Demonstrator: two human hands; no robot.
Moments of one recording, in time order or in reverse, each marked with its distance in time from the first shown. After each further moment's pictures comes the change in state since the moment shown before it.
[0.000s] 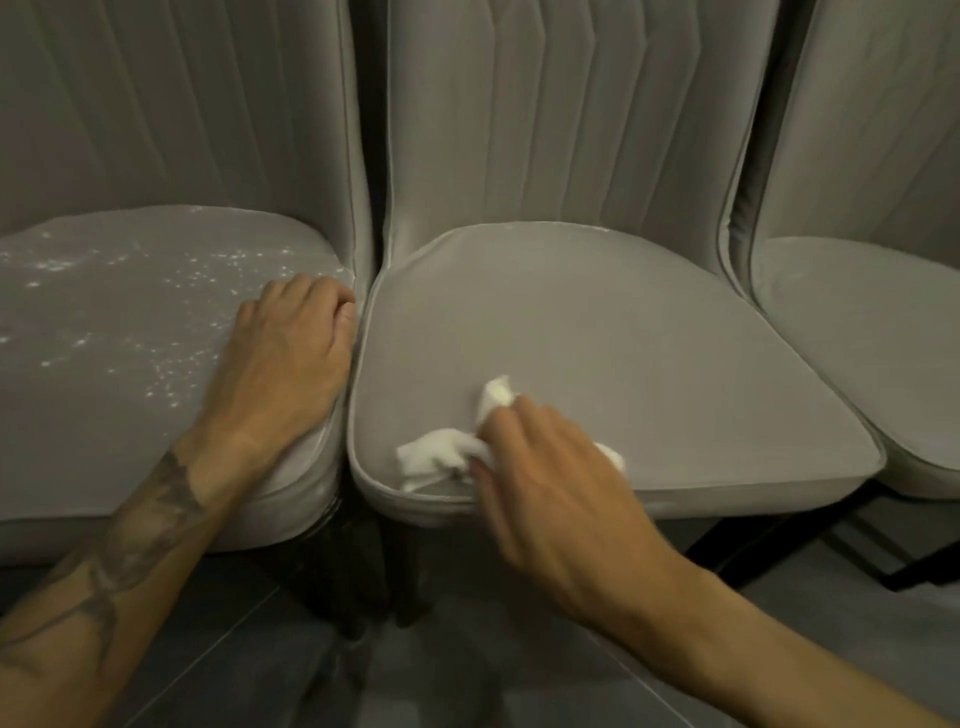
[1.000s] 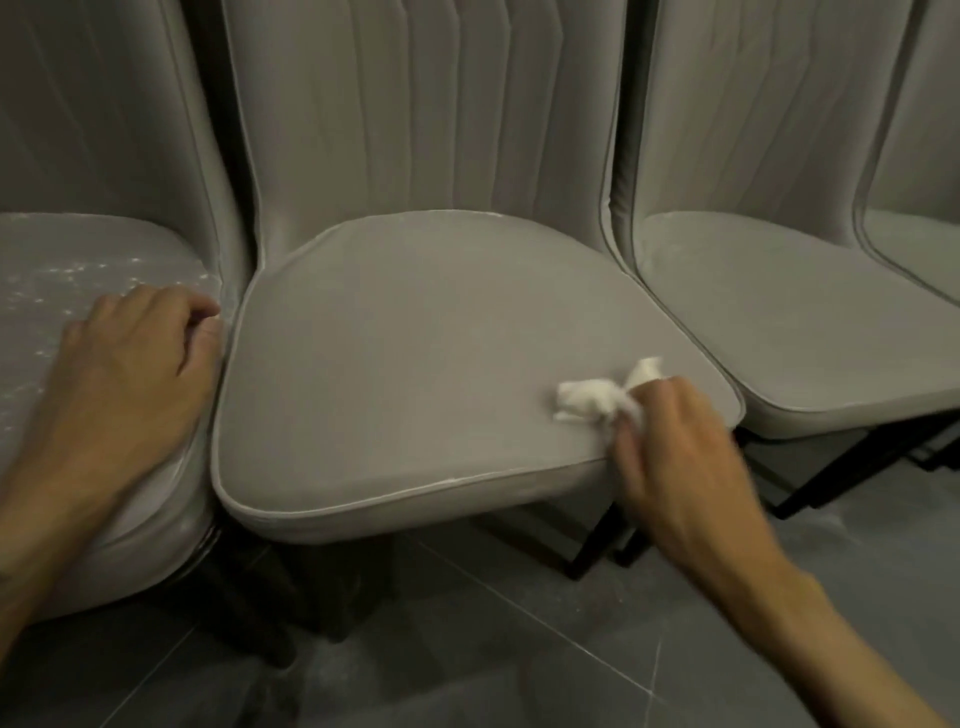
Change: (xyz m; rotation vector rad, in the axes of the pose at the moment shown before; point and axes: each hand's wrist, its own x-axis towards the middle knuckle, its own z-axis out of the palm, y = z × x) left_hand 0.002 0.001 -0.013 0.035 -0.092 -0.037; right_hand -0.080 0.119 -0.029 -0.058 0.244 0.421
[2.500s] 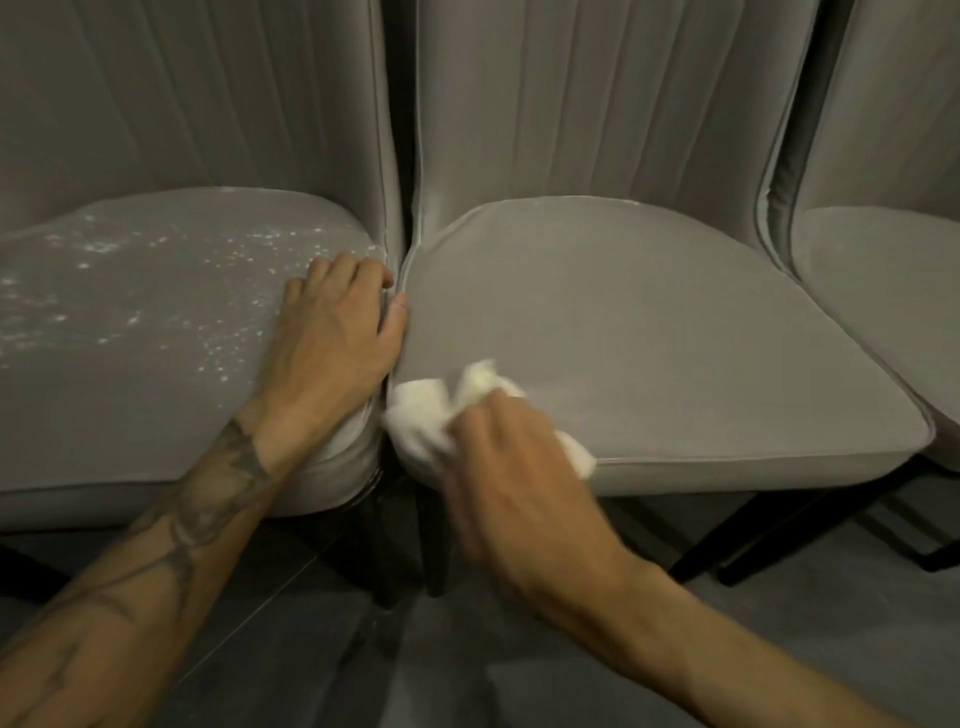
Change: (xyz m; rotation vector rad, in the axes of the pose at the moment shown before) left_hand -0.003 0.000 0.017 0.011 0.103 0.091; right_hand -0.006 -0.184 0.057 0.121 -0.124 -0.501
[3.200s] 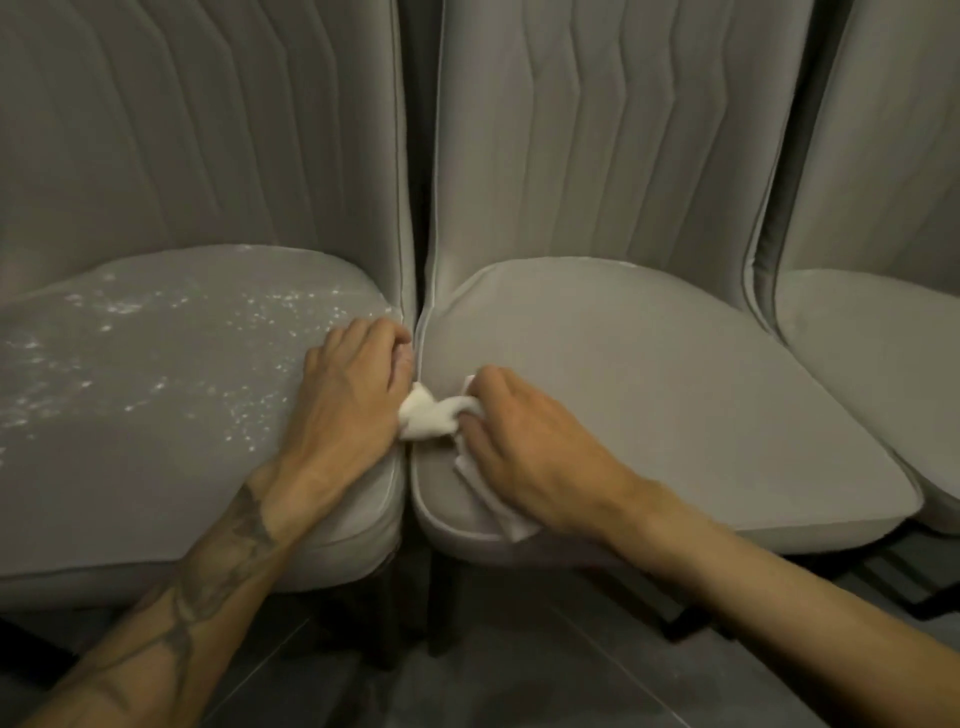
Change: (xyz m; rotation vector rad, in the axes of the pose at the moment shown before) left_hand 0.007 -0.012 0.000 -0.232 -0.004 -0.073; right_hand 0.083 0.037 -0.011 0.282 -0.159 0.034
